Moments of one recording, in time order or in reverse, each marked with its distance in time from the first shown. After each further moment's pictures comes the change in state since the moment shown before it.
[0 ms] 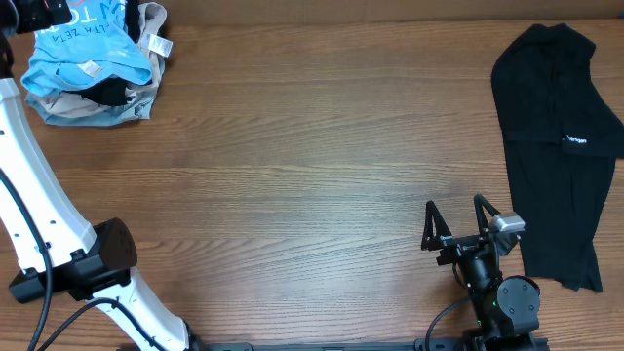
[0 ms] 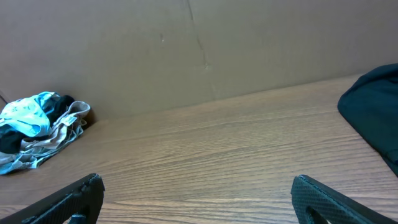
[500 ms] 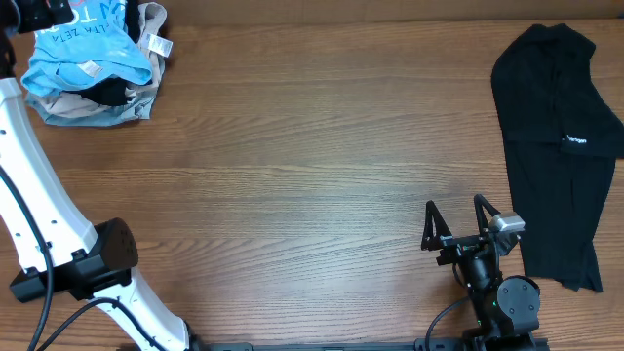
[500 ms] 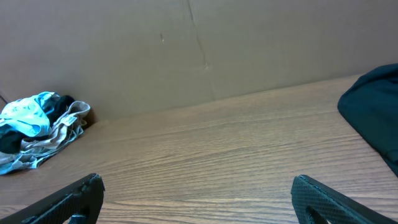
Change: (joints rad) left arm -0.020 0.000 0.000 0.000 0.000 0.000; right arm 0.000 0.000 0.000 0.000 0.000 0.000
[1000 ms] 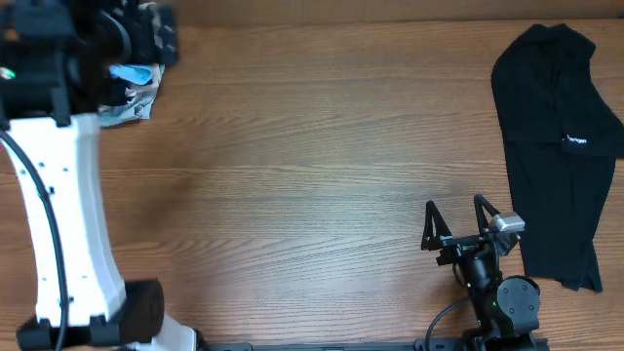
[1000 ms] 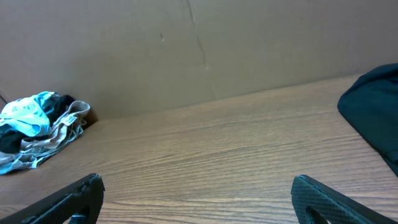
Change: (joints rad) left arm -0.322 -0.320 -0.464 0.003 0.001 0.000; right arm 0.000 0.000 0.000 -0.002 0.000 0.000
